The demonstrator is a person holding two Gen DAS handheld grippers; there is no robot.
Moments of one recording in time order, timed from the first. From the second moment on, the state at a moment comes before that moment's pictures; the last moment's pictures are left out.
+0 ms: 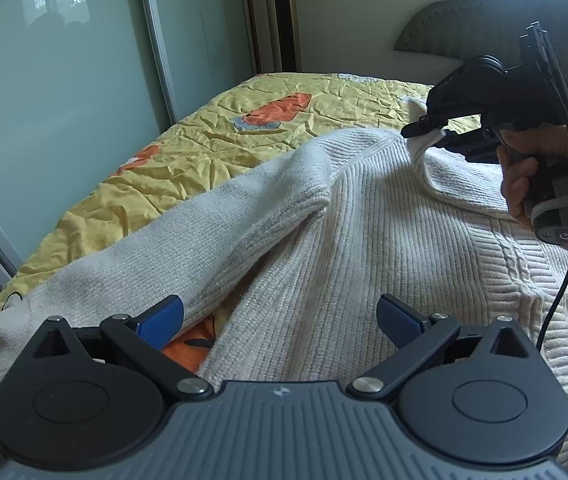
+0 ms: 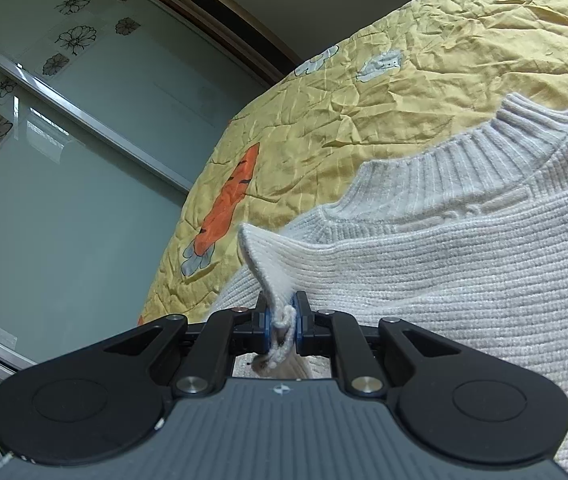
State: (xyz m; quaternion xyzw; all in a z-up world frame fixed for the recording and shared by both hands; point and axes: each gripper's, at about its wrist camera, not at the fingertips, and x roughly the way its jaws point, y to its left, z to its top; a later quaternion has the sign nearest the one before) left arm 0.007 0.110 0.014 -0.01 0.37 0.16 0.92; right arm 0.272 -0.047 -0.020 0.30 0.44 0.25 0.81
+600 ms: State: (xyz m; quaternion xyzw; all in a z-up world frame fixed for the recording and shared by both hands) left arm -0.019 0.159 0.033 -0.13 0.34 0.20 0.91; right arm 0.227 -0.035 0.000 0.25 0.44 0.31 0.80
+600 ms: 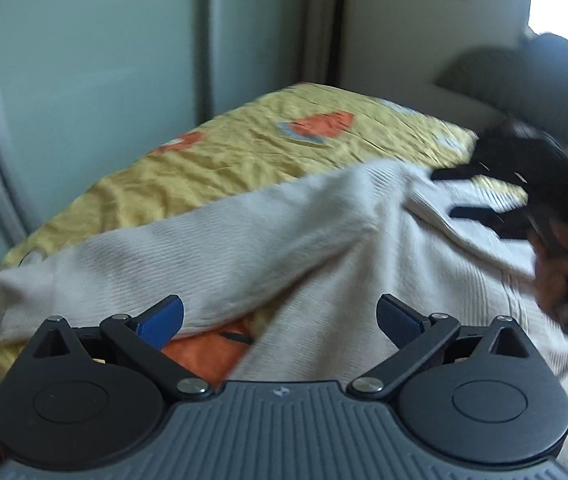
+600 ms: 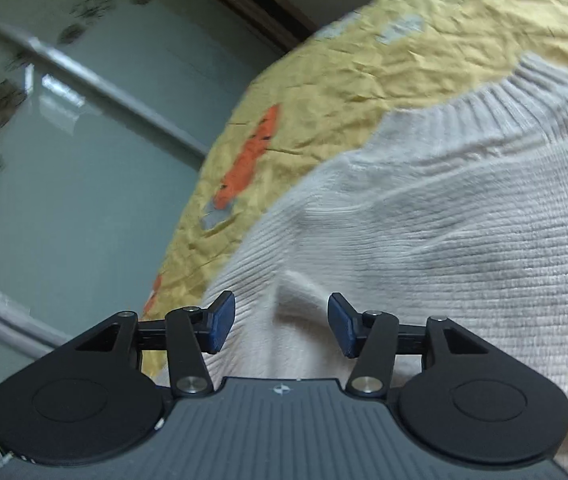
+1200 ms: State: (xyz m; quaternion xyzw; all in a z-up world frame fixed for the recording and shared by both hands) left arm -0.128 0.342 -0.055 -0.64 0.15 0.18 0.73; right arm 0.127 -0.020 0.020 0.15 0.43 0.40 0.80
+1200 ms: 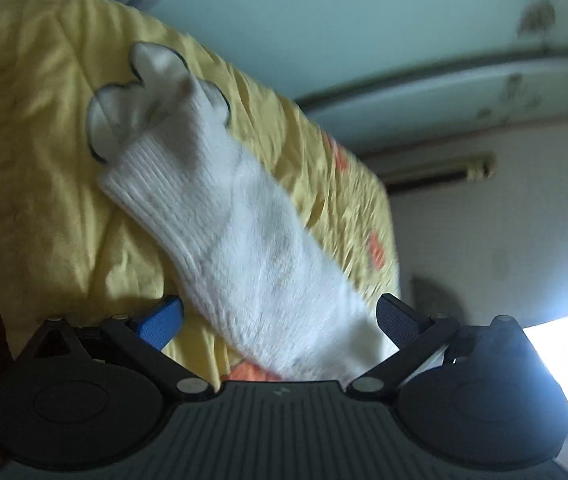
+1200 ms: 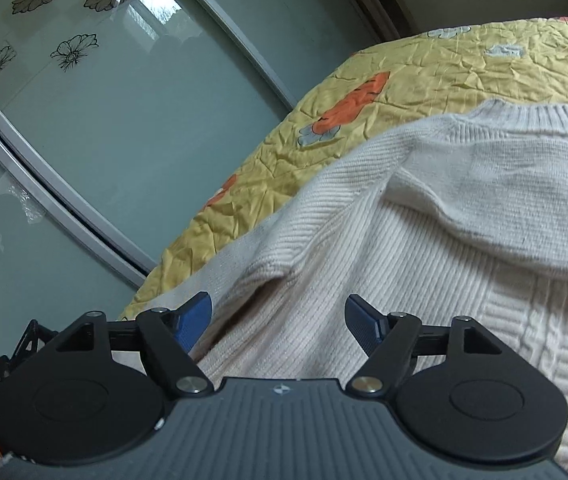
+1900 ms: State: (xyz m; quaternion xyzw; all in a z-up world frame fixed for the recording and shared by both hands) left arm -0.084 0.373 -0.065 -0.59 0.19 0.20 0.76; right arm 0.113 -0.041 0.020 0.14 0.40 0.39 0.82
